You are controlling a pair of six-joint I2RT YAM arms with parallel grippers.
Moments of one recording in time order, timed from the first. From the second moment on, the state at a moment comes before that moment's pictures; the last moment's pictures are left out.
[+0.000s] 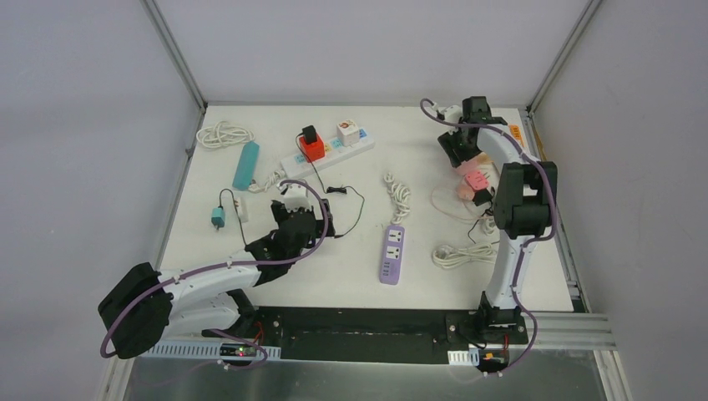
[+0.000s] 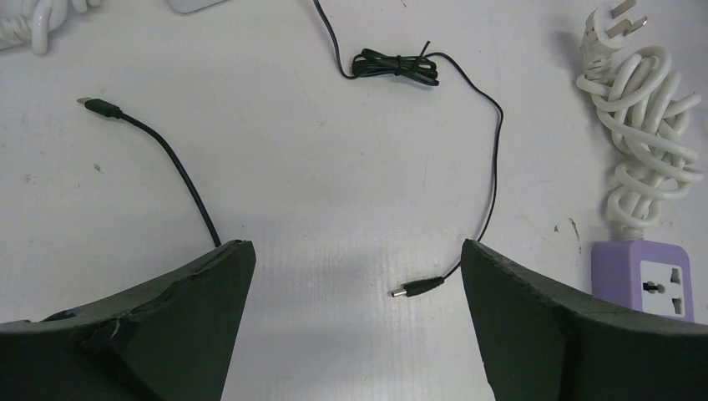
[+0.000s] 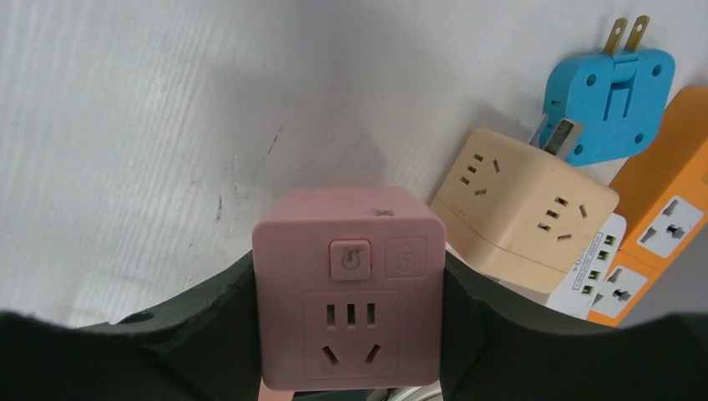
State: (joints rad) left arm -0.88 1.07 0.41 0.25 -0.64 -0.19; right arm 0.07 2.06 1.67 -0.67 -0.03 -0.52
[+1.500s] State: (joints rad) left arm -0.88 0.94 0.40 0.18 -0.60 -0.32; right arm 0.05 1.51 1.55 -0.66 -0.08 -0.42
